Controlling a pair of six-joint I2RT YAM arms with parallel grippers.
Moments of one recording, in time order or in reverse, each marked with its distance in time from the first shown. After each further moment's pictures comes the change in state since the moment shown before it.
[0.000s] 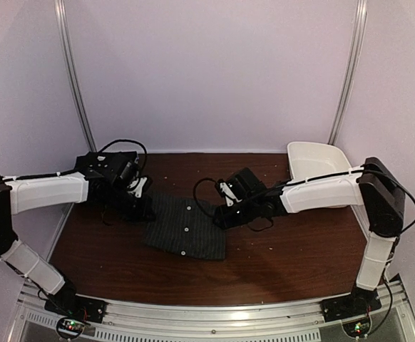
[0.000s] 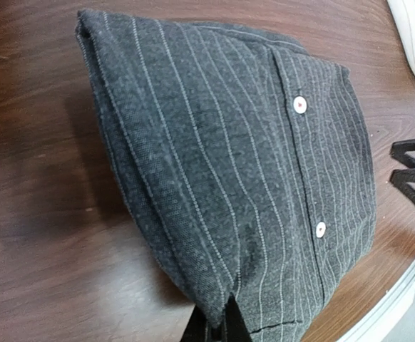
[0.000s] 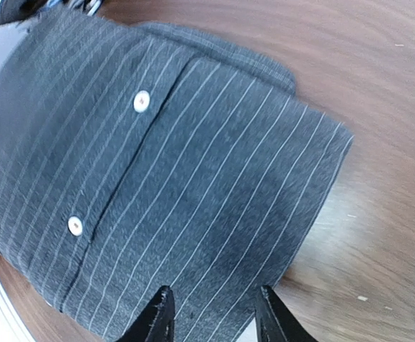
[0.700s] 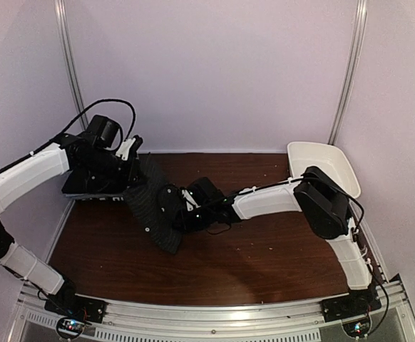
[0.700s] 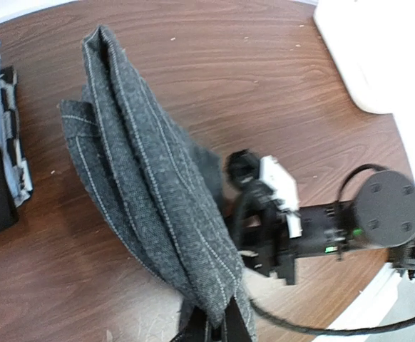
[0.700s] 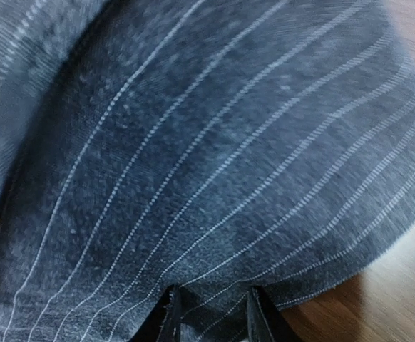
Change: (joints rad) left arm 0.121 -0.069 0.315 -0.249 0.051 0.195; right arm 0.089 0.463 0.436 0.119 -0.174 0.118
